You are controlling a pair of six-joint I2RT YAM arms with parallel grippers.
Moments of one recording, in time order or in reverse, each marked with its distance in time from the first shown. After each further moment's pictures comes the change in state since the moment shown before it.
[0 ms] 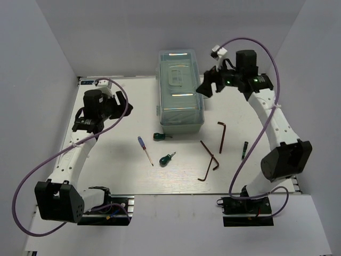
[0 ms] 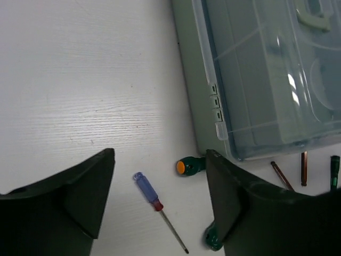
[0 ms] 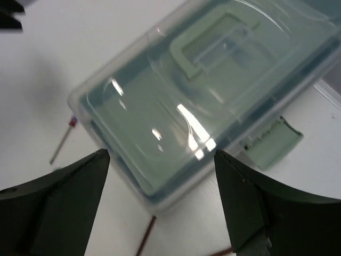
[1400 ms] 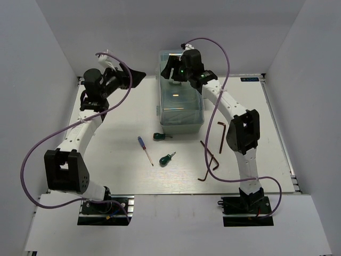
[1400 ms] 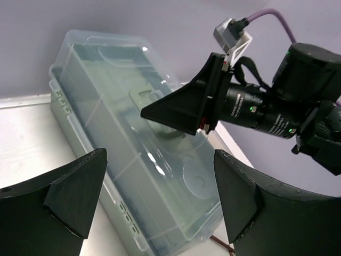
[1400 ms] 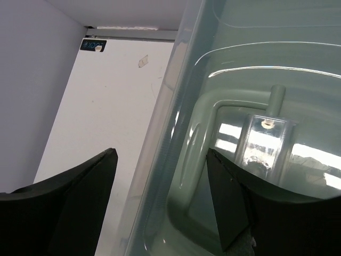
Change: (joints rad) left arm 0.000 0.283 0.195 0.585 0.339 -0.233; right arm 0.293 0.579 0.436 0.306 0.555 0.768
